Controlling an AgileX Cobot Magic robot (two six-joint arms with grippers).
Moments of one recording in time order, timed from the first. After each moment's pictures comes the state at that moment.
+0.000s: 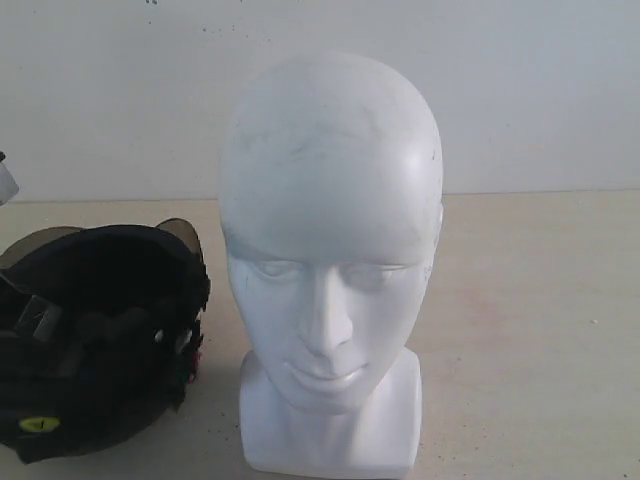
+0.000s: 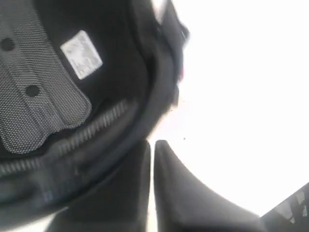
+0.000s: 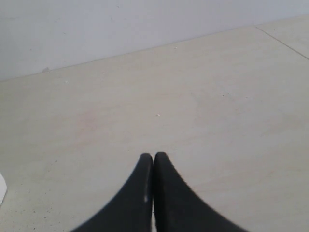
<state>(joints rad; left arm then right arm) -0.01 1.20 -0.81 -0.53 0.94 0.43 -0.09 0.01 0.00 0.03 0.35 0.14</state>
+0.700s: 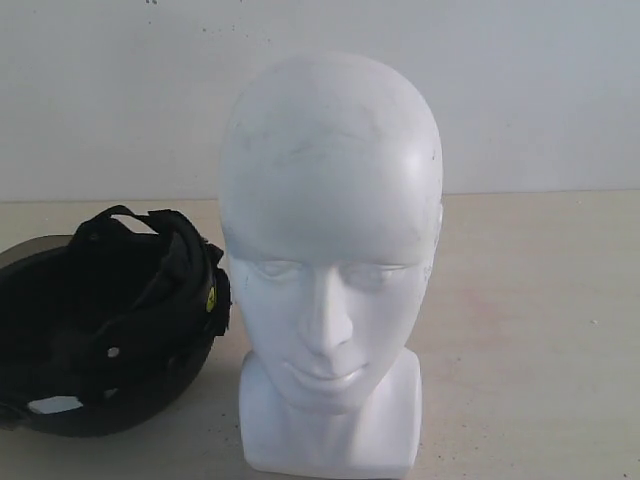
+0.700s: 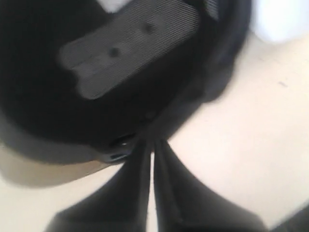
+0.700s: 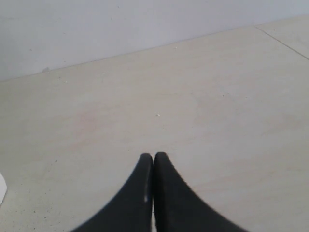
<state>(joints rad) -0.01 1.21 -1.03 -0.14 1.14 0.54 -0.09 0.01 0.00 0.03 0.35 0.14</state>
